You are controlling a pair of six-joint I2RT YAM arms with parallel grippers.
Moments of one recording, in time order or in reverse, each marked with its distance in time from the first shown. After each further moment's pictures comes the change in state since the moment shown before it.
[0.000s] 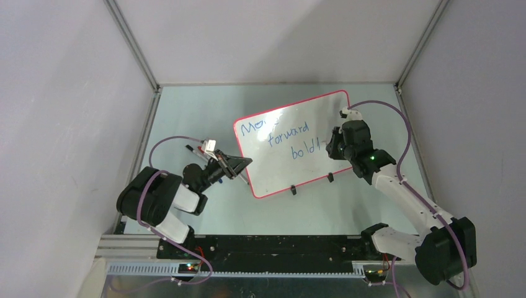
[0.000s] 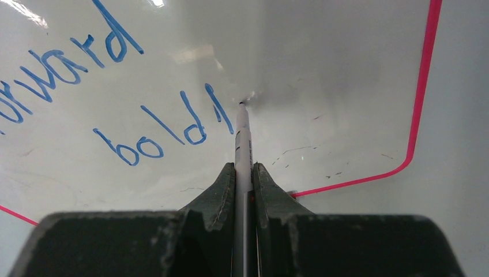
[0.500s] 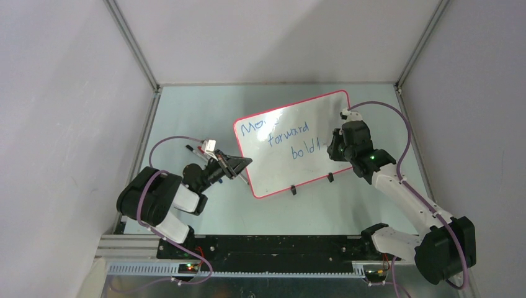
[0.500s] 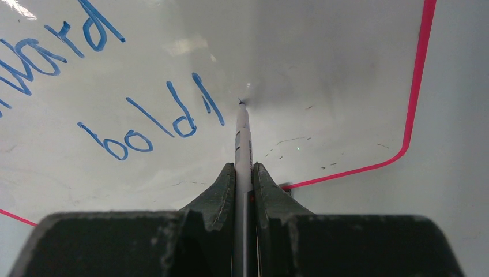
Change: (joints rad) left arm 0.000 0.000 0.000 0.000 0.000 0.000; right arm -0.008 0.005 0.000 -0.034 0.003 0.003
